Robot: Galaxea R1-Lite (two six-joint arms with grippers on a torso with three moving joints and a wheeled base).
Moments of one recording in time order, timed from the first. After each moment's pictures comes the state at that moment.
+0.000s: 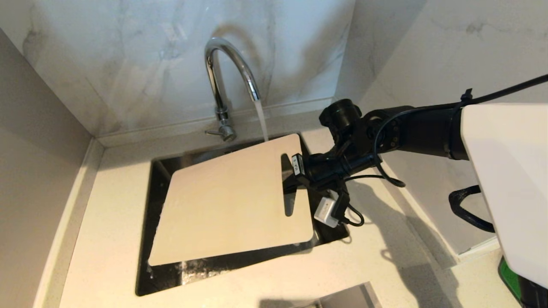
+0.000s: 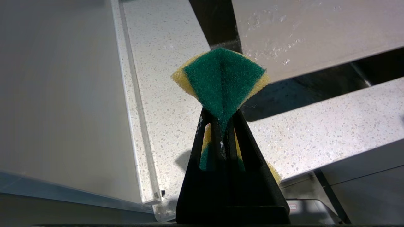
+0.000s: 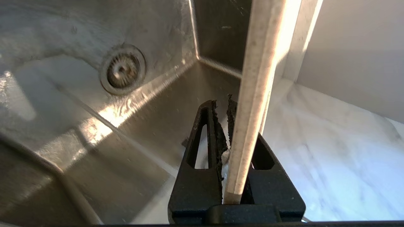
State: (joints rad) left arm -0.01 0.00 0.00 0.00 0.00 0.00; right arm 0.40 2.15 -1.92 0.60 0.70 -2.74
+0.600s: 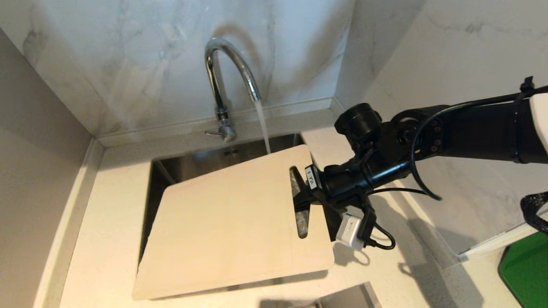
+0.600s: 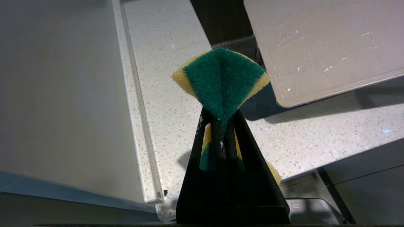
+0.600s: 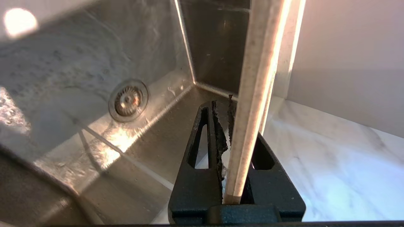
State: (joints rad) left arm -0.01 0.00 0.00 0.00 0.00 0.01; right arm 0.40 1.96 -1.64 0.60 0.74 -2.74
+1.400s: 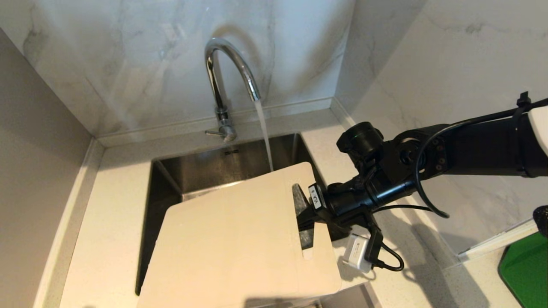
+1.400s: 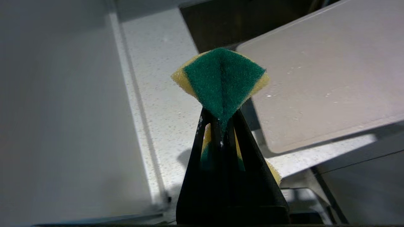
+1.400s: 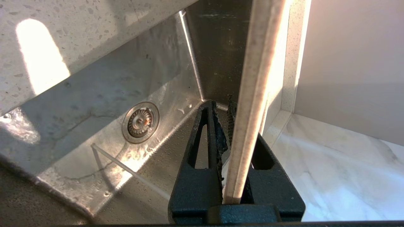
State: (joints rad) left arm -0.01 0.22 -0.39 0.25 -0.02 0.03; right arm 0.40 1.93 -1.48 0.53 0.76 -2.74
